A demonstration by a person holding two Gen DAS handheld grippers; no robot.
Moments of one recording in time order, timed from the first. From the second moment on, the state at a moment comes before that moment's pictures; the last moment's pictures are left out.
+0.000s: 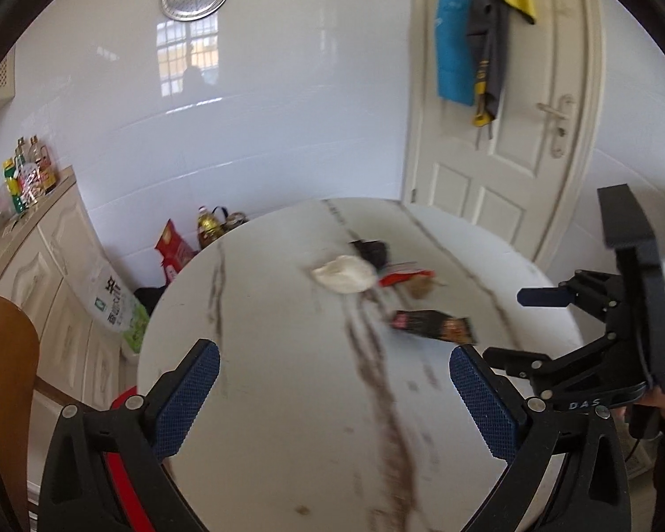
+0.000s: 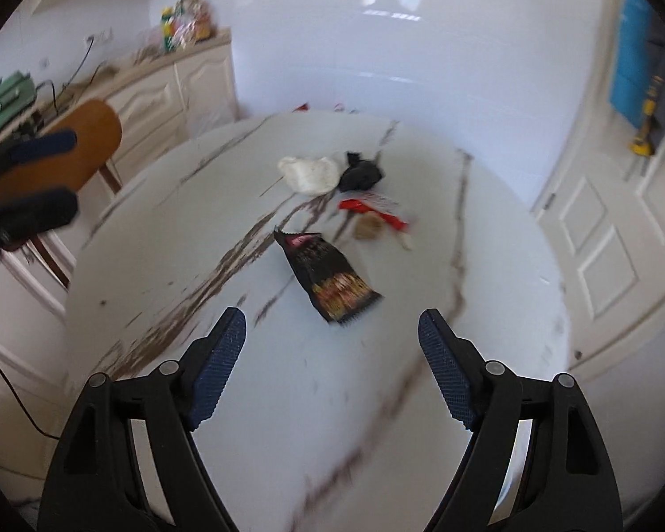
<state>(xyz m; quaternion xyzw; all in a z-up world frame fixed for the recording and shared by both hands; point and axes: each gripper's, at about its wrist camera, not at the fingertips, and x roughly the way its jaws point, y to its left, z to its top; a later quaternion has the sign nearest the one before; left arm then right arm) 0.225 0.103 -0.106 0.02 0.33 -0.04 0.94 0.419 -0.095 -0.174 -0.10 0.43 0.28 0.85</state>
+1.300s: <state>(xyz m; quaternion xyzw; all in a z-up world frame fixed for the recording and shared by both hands) 0.534 0.075 -0.188 0.04 0.45 -0.04 0.89 0.495 -0.163 -0.225 -0.05 0.46 0.29 0.84</state>
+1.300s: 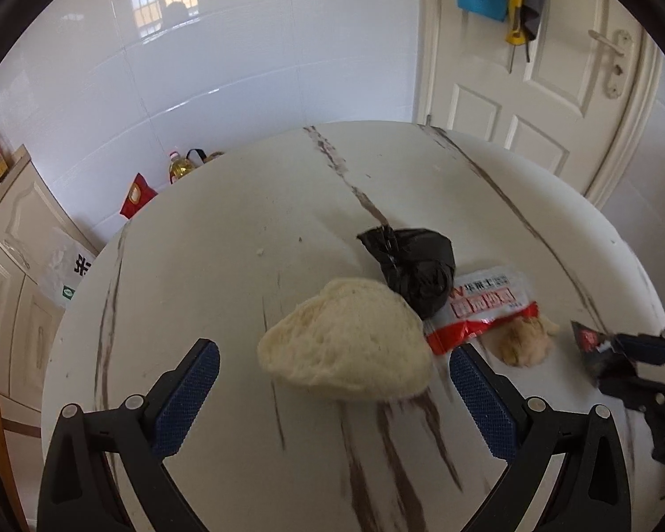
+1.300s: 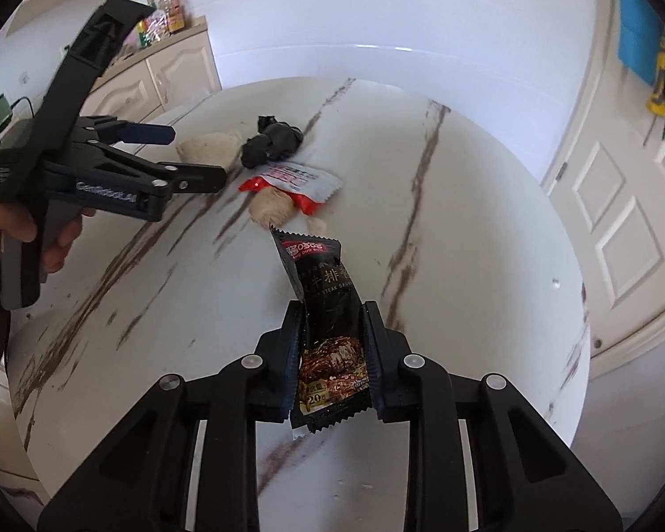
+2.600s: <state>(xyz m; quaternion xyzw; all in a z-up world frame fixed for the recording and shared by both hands) 0.294 -0.126 -0.077 0.14 0.31 -0.18 0.92 0.338 -0.305 -0.116 0.03 0.37 0.19 0.91</state>
